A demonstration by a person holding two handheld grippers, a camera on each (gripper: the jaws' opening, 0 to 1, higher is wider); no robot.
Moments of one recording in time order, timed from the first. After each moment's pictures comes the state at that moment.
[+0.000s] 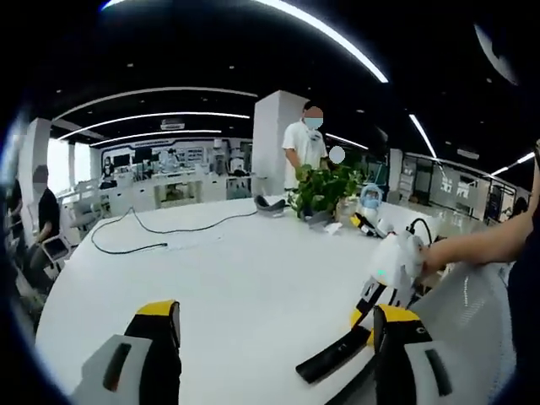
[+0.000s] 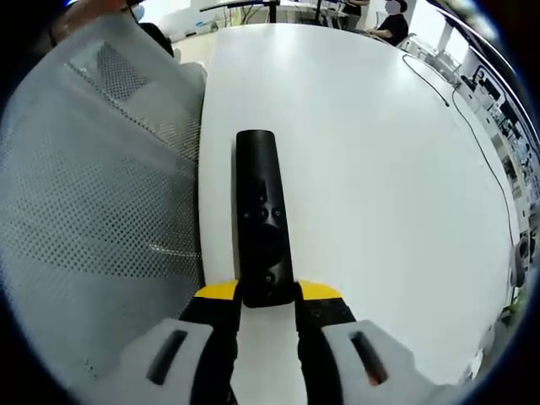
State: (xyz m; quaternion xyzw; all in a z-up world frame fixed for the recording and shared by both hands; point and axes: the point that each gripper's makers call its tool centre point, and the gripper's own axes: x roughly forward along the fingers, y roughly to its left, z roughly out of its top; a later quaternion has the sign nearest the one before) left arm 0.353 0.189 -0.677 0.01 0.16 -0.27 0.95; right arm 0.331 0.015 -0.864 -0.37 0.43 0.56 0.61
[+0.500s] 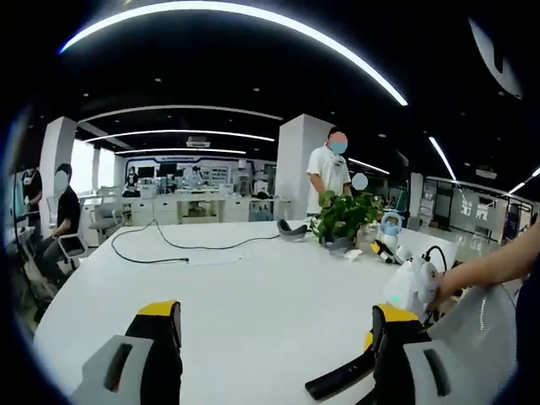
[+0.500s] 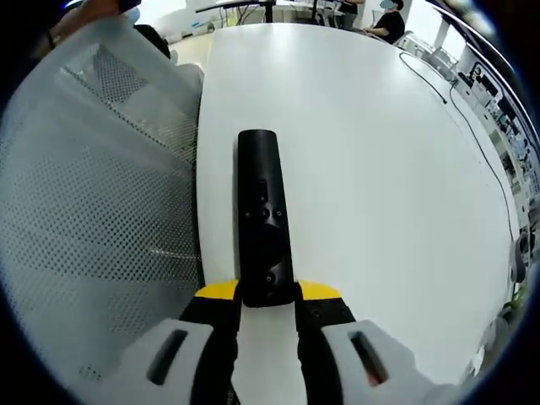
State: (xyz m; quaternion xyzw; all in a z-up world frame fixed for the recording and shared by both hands) left arm 0.359 0.205 -0.663 -0.02 0.11 -0.23 0.97; right arm 0.331 0.016 -0.865 -0.37 0.43 0.55 0.61
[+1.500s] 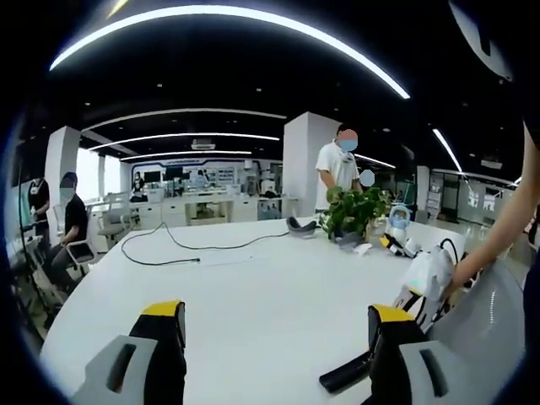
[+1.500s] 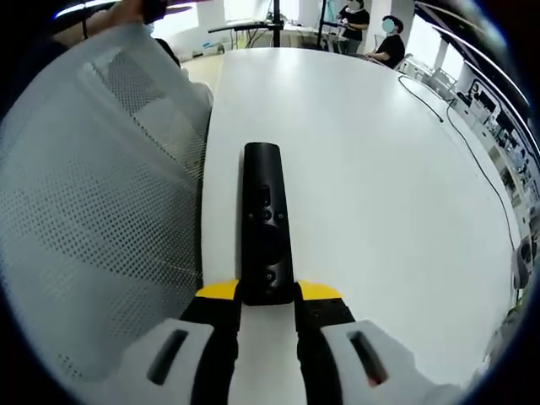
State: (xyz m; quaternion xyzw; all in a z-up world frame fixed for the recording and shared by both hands) left arm 0.360 0.213 -0.669 0.01 0.11 -0.21 0.97; right arm 0.333 0.017 -0.862 -0.34 0.37 0.59 0.63
